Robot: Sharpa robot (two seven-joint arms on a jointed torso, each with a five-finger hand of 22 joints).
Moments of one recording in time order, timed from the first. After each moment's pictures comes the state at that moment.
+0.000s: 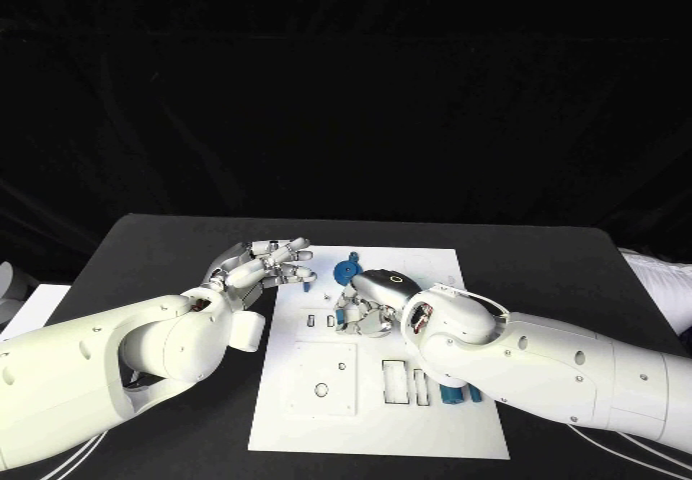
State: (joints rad) left arm 1.16 -0.94 -0.03 1.70 0.10 -0.36 0.38; left_hand 1.39 -0.07 0.17 0.17 0.20 1.00 0.21 0.08 0.07 1.13 0.14 0.08 0.07 1.26 0.08 0.24 0.26 0.17 1.06 0.18 0.33 0.13; right arm 1.07 -0.61 0.01 1.52 -1.61 -0.30 -0.23; right_hand 1.30 -0.09 0.20 0.08 0.13 1.09 0.12 0.07 0.07 1.44 0.04 1.20 1.30 1.47 -0.04 1.55 1.31 0.02 1.46 0.06 1.56 1.31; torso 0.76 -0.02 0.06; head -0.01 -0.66
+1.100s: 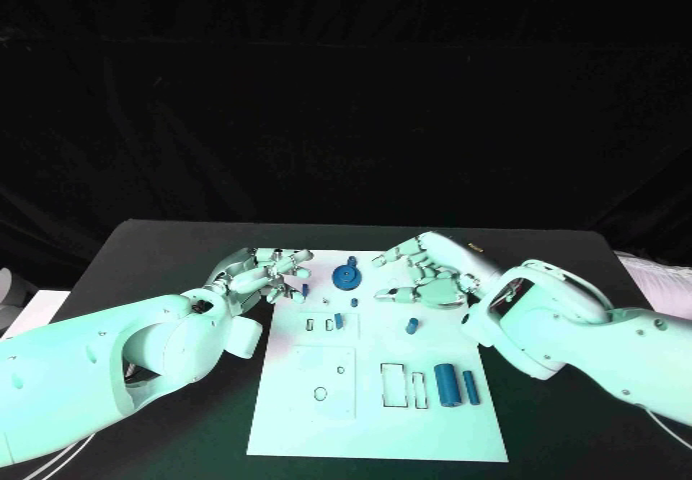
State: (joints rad) left arm 1.16 -0.93 -0.03 1.65 -0.04 -0.32 0.27; left_hand 1.36 -0.06 0.15 0.17 0.17 1.05 0.14 0.10 0.07 1.34 0.06 0.19 0.13 1.47 -0.02 0.98 0.91 0.17 1.31 0.09 0.55 0.24; right arm 1.16 -0.95 0.04 1.78 -1.31 -0.46 0.04; right_hand 1.30 -0.10 0.04 0.15 0.17 0.97 0.14 0.07 0.07 1.41 0.06 1.17 1.31 1.46 -0.02 1.56 1.31 0.02 1.47 0.09 1.54 1.31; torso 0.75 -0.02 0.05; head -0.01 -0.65
